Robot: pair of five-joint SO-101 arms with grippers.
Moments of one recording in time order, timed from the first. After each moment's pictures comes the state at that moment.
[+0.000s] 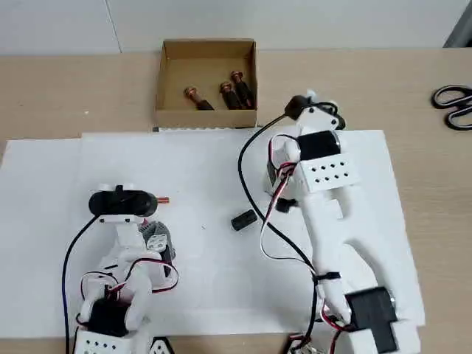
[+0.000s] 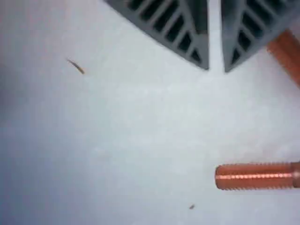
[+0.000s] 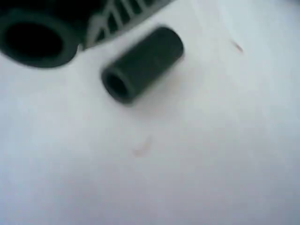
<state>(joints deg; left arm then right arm) 5.9 -101.8 92.9 63.7 17.8 -16.4 -8.8 11.0 88.9 -32.5</state>
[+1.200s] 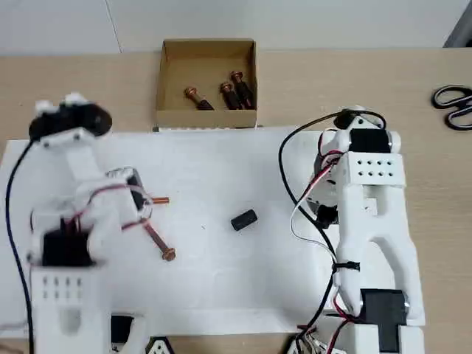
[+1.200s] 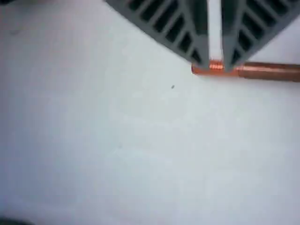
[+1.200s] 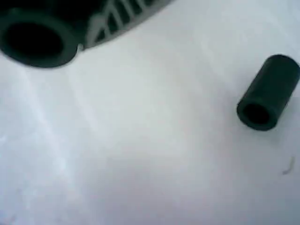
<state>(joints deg) -2.7 -47.3 32.7 75.4 20.4 -1.7 -8.8 11.0 96.8 -25.1</state>
